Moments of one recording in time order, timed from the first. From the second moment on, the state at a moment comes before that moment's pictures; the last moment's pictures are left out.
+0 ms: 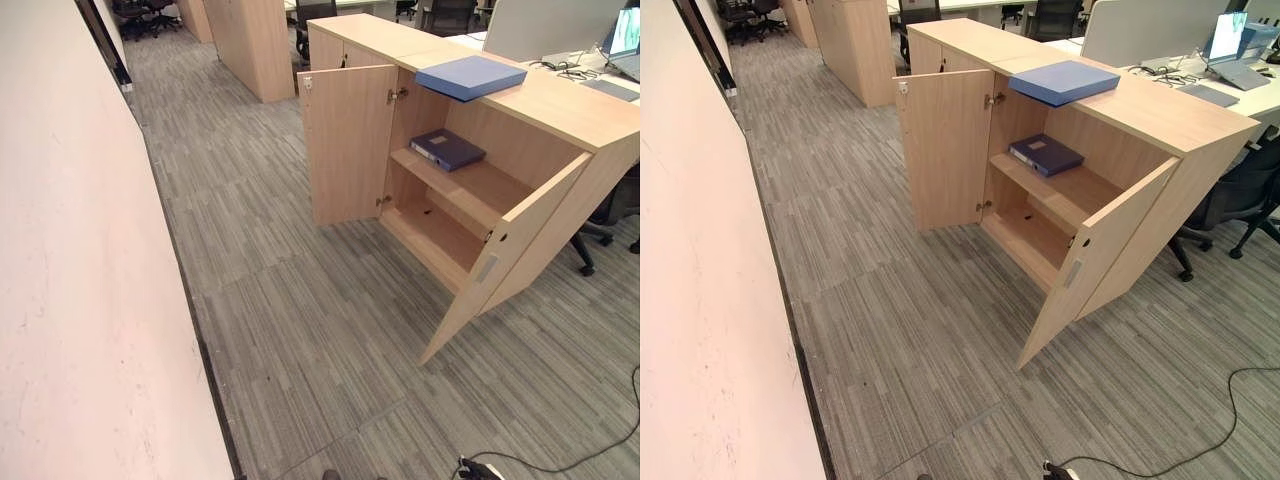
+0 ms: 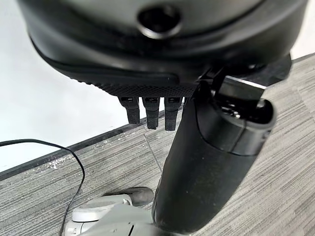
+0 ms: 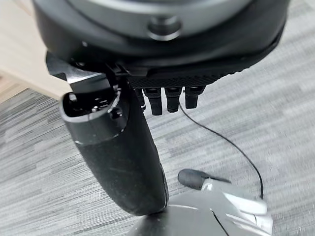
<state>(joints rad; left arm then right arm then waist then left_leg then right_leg) 0.11 0.21 -0.11 1.22 -0.23 -0.07 0.05 0.07 -0.27 0.22 1.14 0.12 -0.02 -0.07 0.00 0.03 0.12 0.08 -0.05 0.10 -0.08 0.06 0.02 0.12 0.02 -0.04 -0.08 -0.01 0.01</state>
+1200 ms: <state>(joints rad) 0.02 0.25 -0.14 1.30 -0.20 -0.04 0.07 -0.03 -0.23 0.27 1.22 0.12 0.01 -0.07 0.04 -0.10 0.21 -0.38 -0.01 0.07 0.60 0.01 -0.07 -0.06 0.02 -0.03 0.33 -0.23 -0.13</state>
